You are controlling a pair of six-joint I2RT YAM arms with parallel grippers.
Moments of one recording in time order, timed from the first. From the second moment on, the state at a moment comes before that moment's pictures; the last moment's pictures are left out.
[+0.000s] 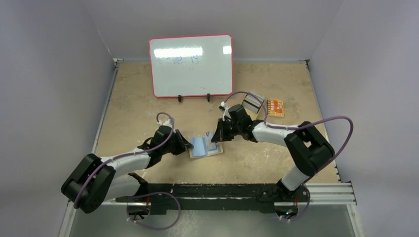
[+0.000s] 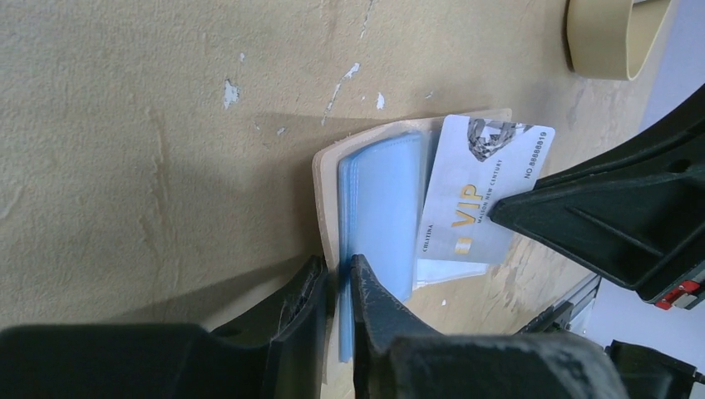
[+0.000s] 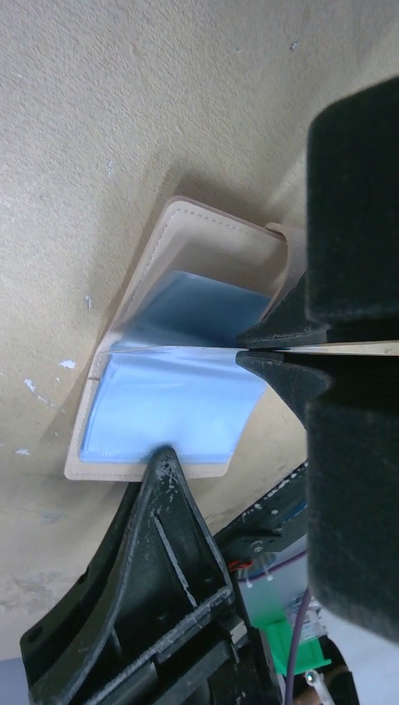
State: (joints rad) left arm -0.57 1.20 0.28 0.22 0.13 -0.99; right arm 0.65 1.61 0.78 0.04 -0.41 0.61
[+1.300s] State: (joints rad) left arm -0.57 1.12 0.25 0.14 0.08 -0.95; right arm 0.61 1.70 0.71 0.16 -0.46 0.66
